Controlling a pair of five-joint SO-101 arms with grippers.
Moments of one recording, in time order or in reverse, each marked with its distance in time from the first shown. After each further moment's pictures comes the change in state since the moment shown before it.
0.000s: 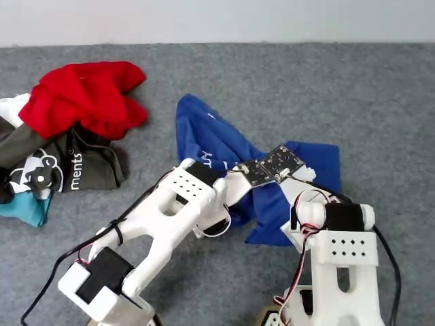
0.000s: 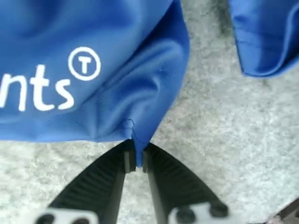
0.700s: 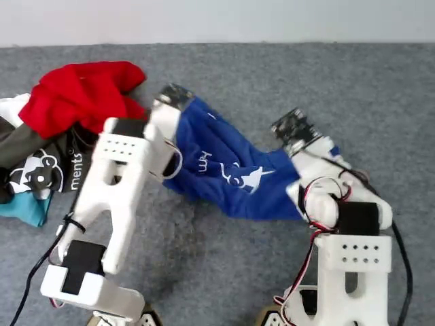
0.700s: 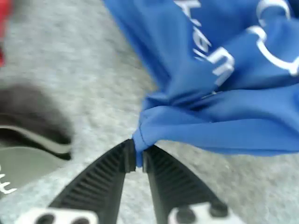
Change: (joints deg) left arm -25.4 0.1 -16.4 0.5 6.9; right arm 0.0 0.1 -14.9 -9.8 -4.5
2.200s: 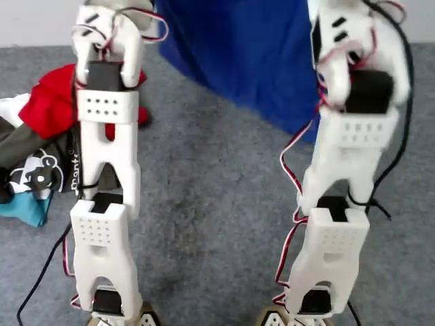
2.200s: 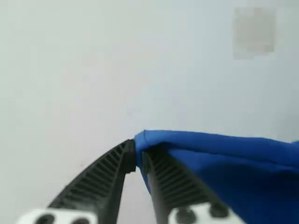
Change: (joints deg) left arm -4.0 35.1 -83.2 -41.1 0.0; right arm -1.0 78.9 -126.4 -12.7 -4.9
